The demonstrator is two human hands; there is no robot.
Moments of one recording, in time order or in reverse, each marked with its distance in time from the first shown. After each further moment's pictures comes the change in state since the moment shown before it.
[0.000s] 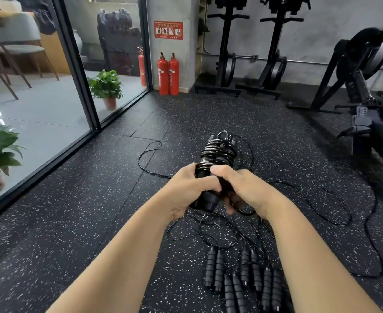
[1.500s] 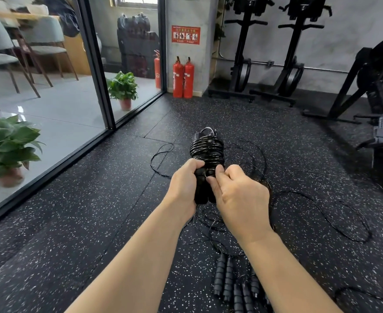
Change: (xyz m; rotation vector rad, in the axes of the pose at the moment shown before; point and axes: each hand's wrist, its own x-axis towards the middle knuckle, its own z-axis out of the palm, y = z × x) left_hand 0.014 -0.006 -0.021 -0.528 0.384 -0.125; right_hand 0.023 0.016 0.059 -1.032 0.893 -0.770
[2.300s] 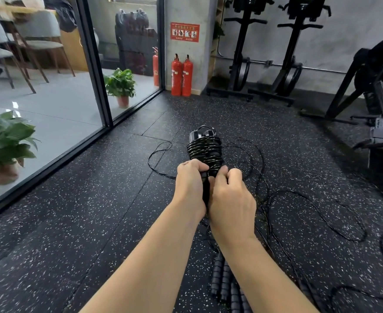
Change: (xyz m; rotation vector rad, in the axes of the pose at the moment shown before) left_hand -0.007 -0.001 0.016 -0.159 0.101 -0.006; right_hand -0.009 -0.027 0.015 -0.064 0.002 0.233
